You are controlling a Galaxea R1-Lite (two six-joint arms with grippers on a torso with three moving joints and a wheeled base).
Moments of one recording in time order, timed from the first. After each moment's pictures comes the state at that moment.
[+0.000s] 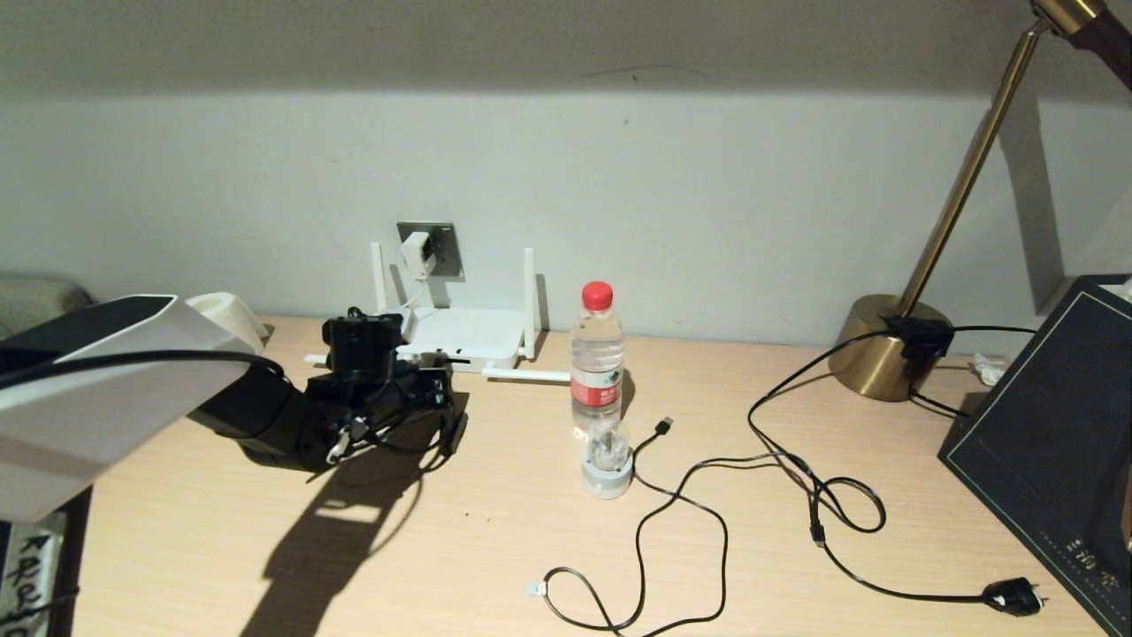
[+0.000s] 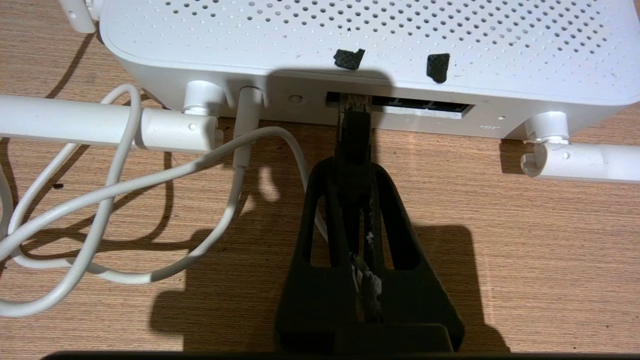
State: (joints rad) left arm -0.20 2.23 -1.15 -0.71 0.08 -0.06; right arm -0.01 0.00 -0.04 0.09 0.01 -0.02
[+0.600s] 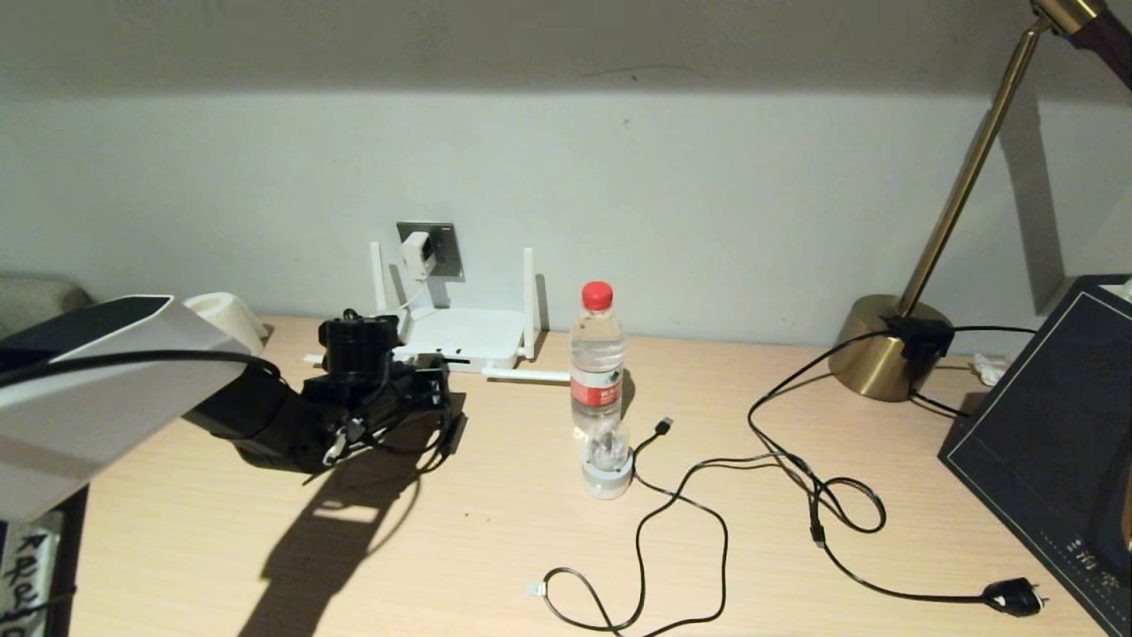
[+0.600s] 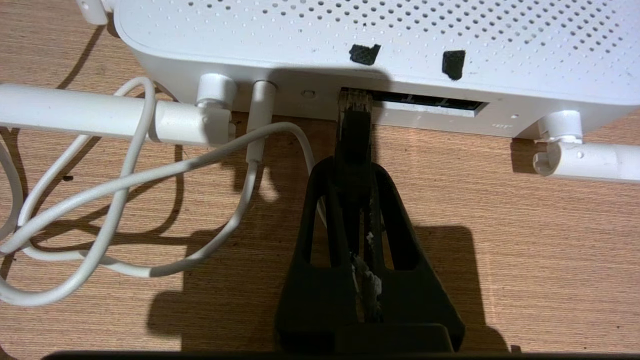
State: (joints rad) left arm -0.20 2.23 -1.14 -0.72 0.08 -0.07; right arm -0.01 0.00 -0.04 0.09 0.01 -0.02
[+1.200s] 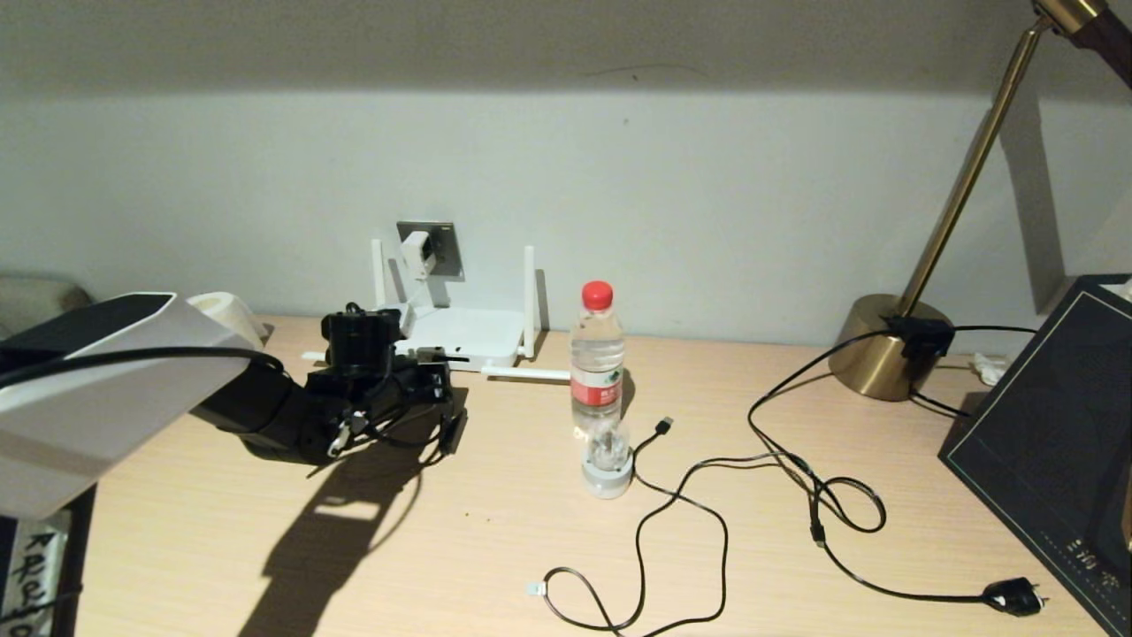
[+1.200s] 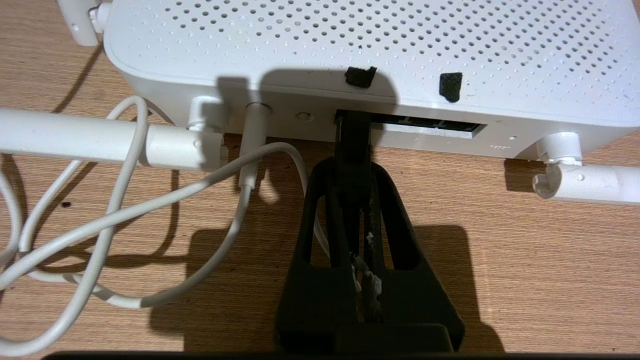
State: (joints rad) left arm -0.20 2.24 -1.19 -0.70 0.08 -0.07; right arm -0.01 0.00 -0.04 0.09 0.01 -0.02
